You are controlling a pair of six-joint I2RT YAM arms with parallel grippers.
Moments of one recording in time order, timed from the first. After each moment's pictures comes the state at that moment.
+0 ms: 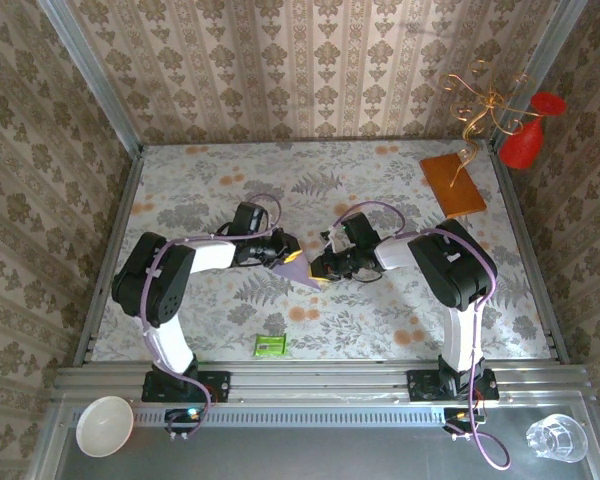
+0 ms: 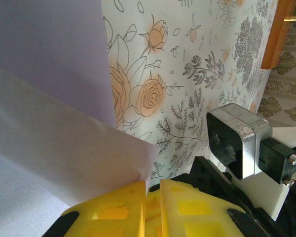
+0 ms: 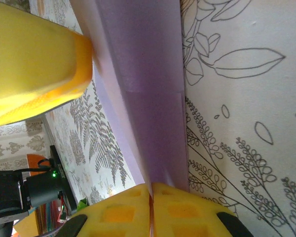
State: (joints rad) left arm -0.49 1.79 0.86 0.11 0.65 -1.00; right arm 0.49 1.97 0.93 0.11 -0.80 0.62
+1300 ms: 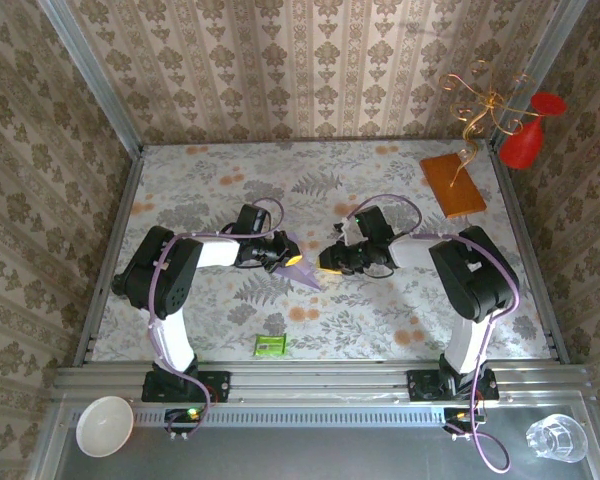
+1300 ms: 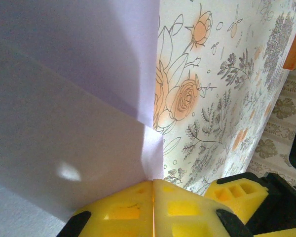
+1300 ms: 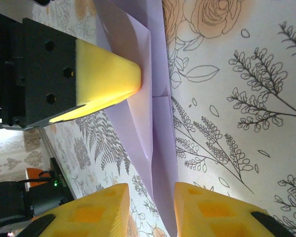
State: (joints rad) left arm -0.49 1.86 0.89 0.06 0.65 -1.00; right arm 0.43 1.83 0.89 0.01 -0.74 0.59
